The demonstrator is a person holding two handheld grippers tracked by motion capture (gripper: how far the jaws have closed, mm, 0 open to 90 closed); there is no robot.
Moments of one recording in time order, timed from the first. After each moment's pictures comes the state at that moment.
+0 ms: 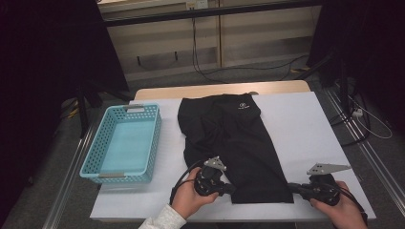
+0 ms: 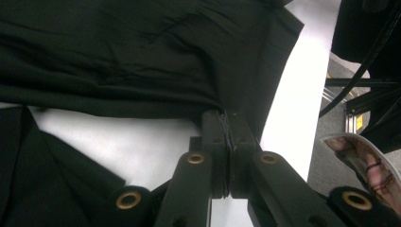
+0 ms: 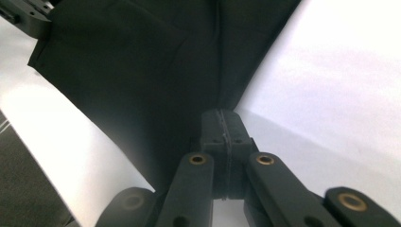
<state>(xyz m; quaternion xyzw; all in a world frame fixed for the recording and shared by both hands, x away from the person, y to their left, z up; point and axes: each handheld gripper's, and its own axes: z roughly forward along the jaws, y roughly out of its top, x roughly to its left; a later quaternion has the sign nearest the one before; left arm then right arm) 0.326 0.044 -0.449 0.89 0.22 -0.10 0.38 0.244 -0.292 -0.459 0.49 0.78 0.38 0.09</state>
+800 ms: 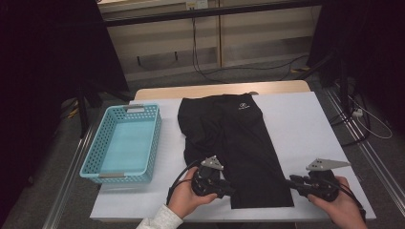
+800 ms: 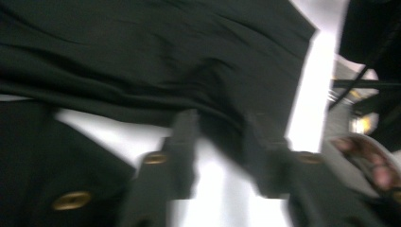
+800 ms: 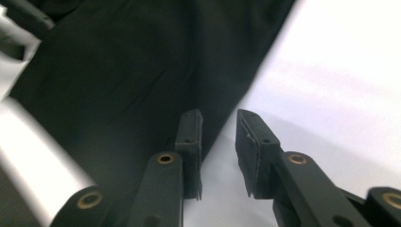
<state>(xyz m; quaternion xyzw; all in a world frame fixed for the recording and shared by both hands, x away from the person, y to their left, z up) 0.331 0.052 -0.446 0.89 0.23 -0.08 0.39 0.257 -0.287 -0.449 0.49 0.78 0.37 0.13</state>
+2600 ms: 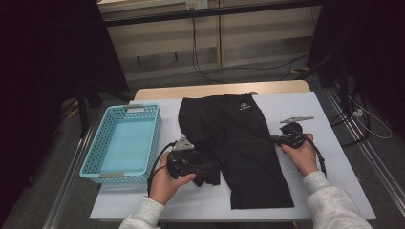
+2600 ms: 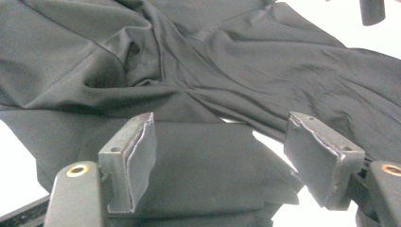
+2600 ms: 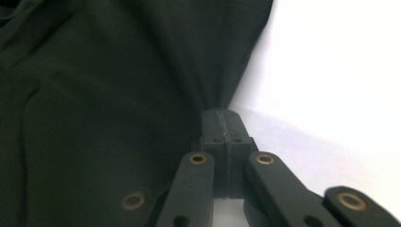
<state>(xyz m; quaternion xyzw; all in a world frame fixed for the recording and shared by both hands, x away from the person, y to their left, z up) 0.370 0.109 -0.429 0.85 0.31 0.06 0.43 0.404 -0.273 -0.462 0.56 0.73 0.35 0.16</state>
